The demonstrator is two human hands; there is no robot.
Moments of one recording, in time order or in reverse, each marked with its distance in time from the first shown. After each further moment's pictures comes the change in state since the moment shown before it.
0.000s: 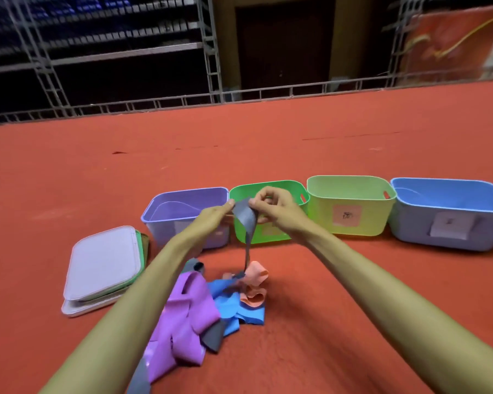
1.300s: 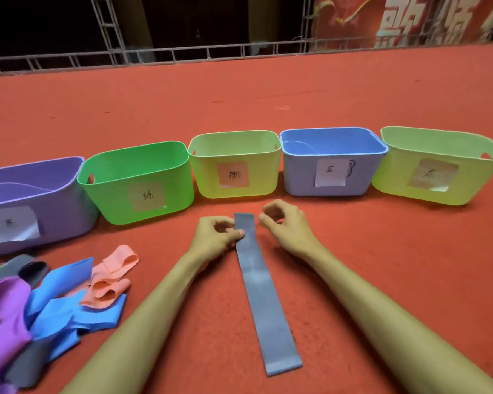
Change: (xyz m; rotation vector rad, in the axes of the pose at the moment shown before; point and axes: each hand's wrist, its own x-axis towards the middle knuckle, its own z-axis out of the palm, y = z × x) left_hand 0.022 -0.061 0.296 -0.036 -0.234 0.137; right_hand -0.146 0.167 -0.223 -0.574 0.438 0.153
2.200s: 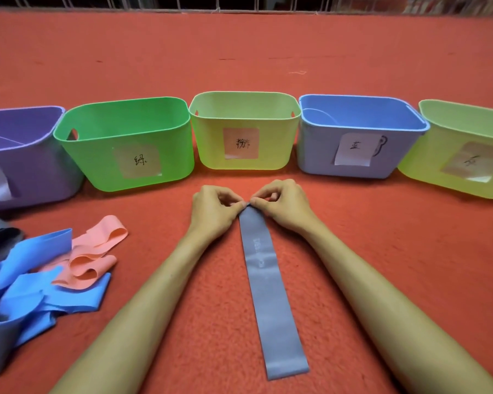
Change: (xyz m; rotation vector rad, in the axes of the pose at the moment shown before) left_hand 0.032 -0.024 0.006 0.288 0.212 0.112; right_hand 0.036 0.015 0.028 -0.152 -0.130 0.007
